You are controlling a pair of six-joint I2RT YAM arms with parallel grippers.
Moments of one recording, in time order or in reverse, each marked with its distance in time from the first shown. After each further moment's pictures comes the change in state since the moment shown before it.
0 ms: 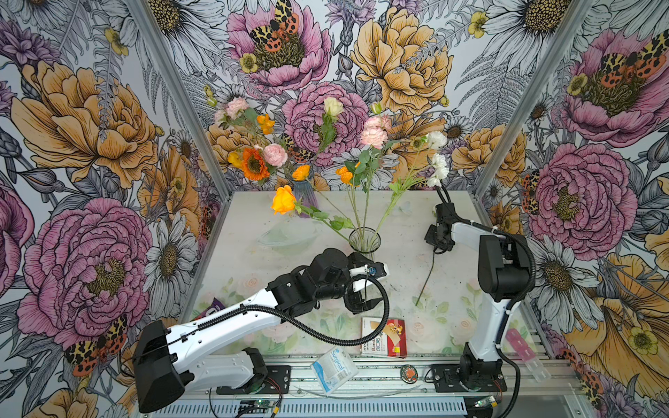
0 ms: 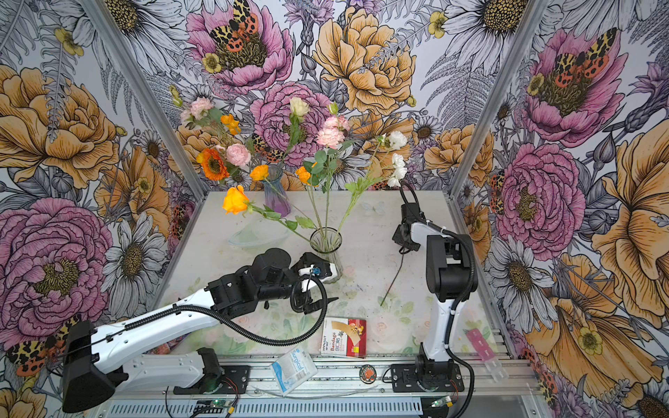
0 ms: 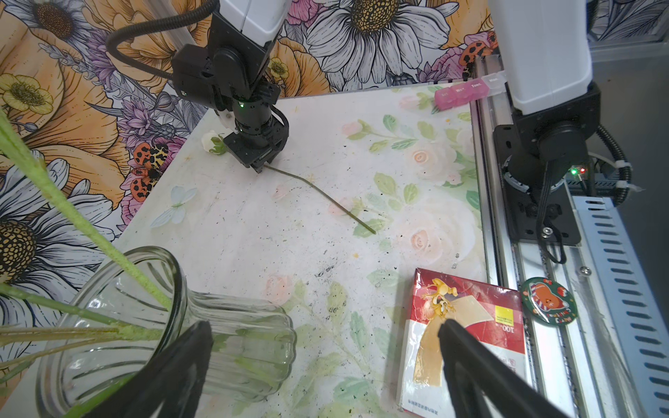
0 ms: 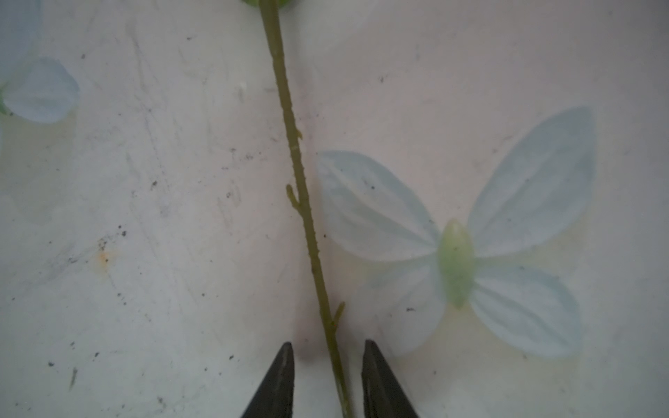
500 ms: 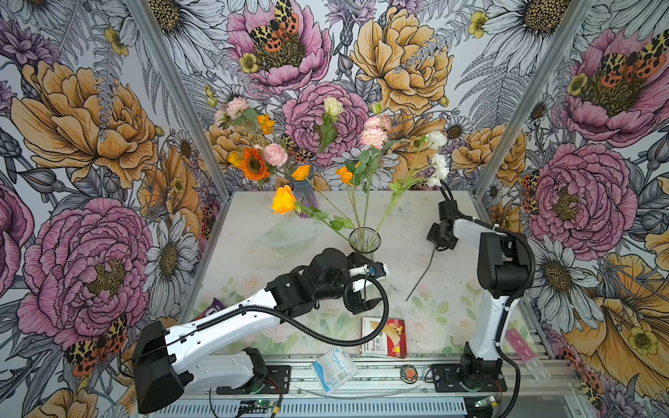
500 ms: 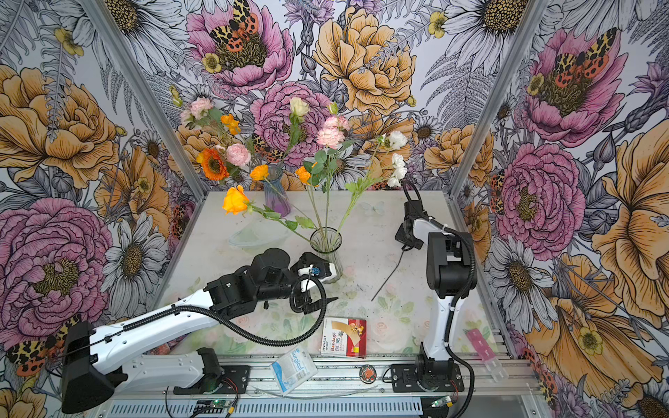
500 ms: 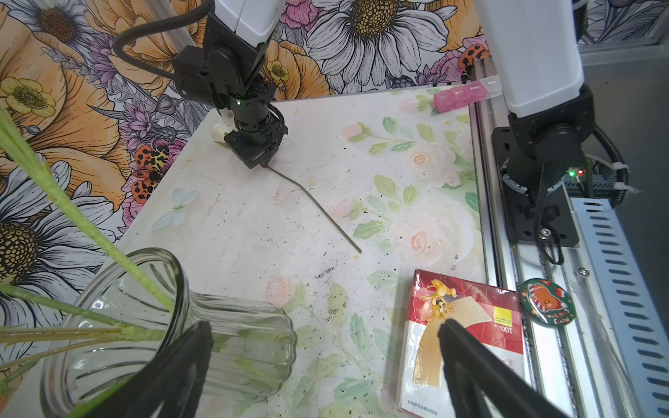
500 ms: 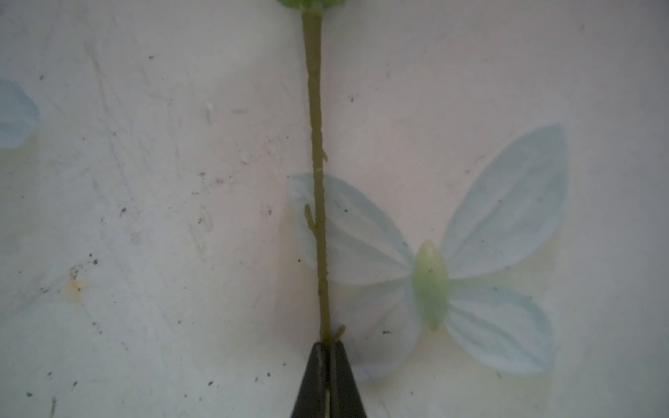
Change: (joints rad) left arm 0.000 -0.005 0.000 0.000 0.003 0.000; right arm -0.026 0.027 0.048 -0.058 -0.005 -0.006
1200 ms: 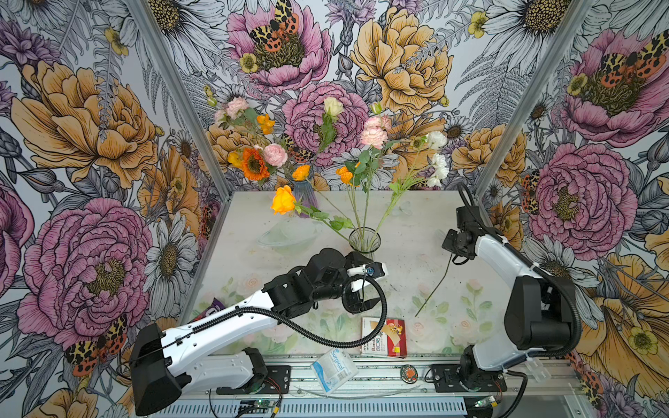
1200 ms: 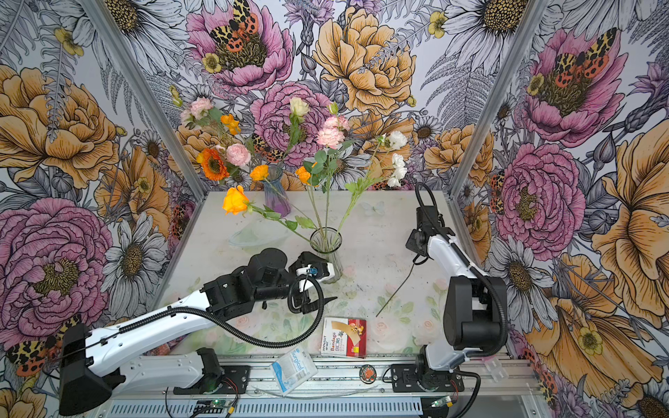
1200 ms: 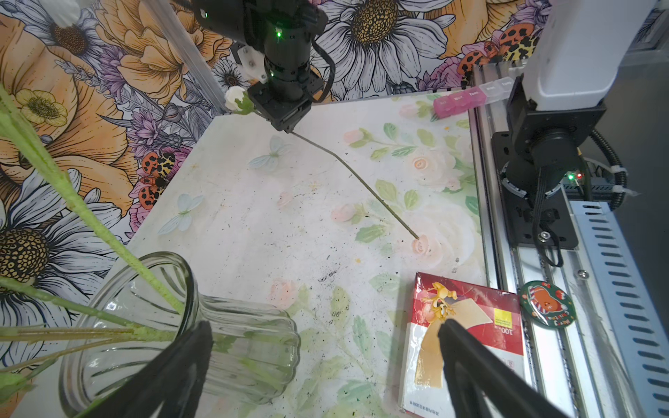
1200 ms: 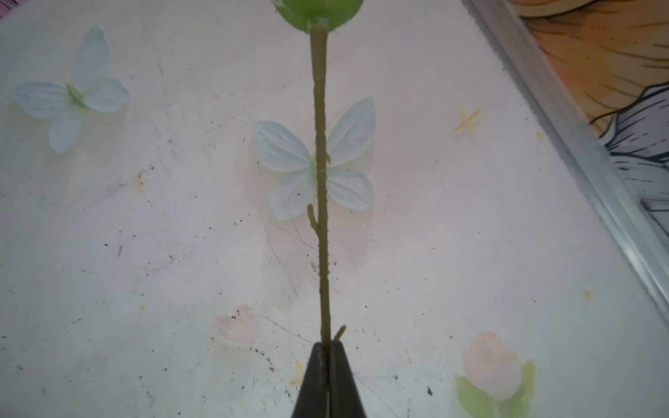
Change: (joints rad) left arm 0.000 -0.022 0.000 0.000 0.000 0.008; right arm -0.011 -0.538 -0.287 -0.112 0.082 -0.029
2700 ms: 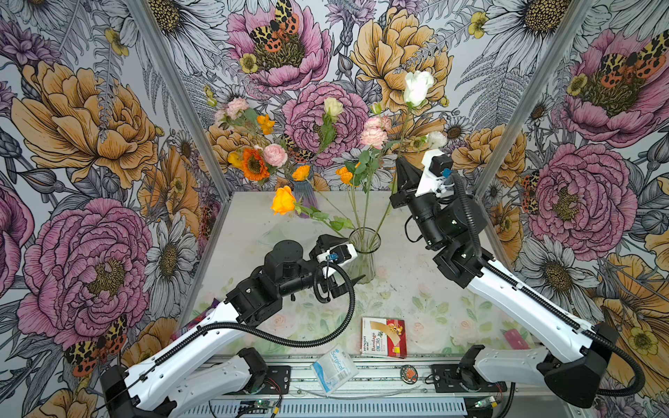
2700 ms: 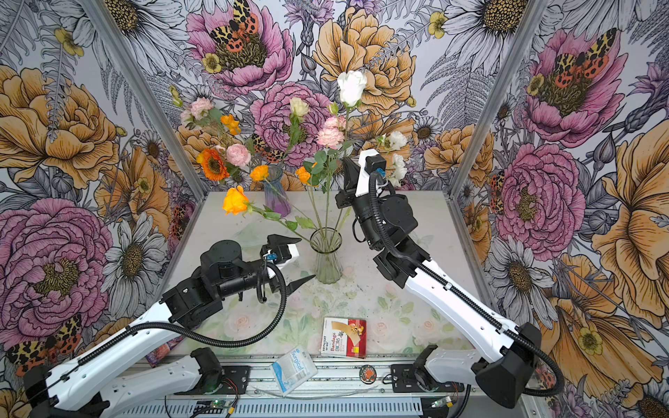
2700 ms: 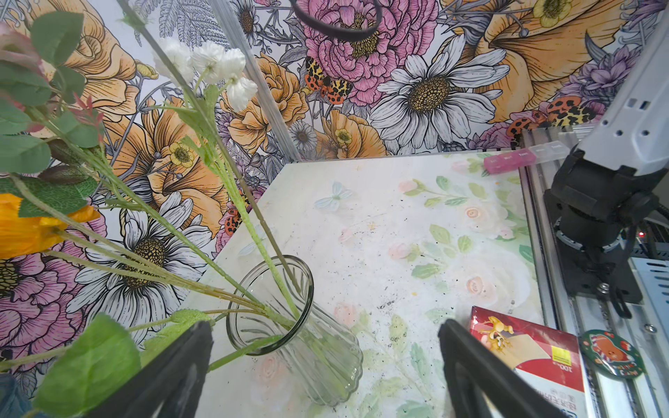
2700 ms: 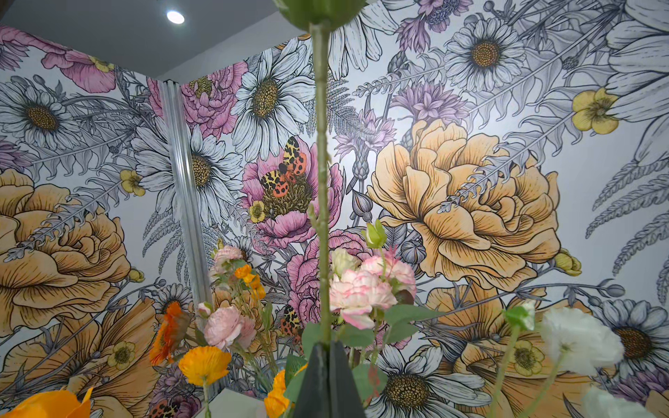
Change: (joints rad) left arm 0.193 -0.213 -0.036 0.052 0.089 0.021; right arm 0.771 -0.242 0.167 0.975 0.151 -0.494
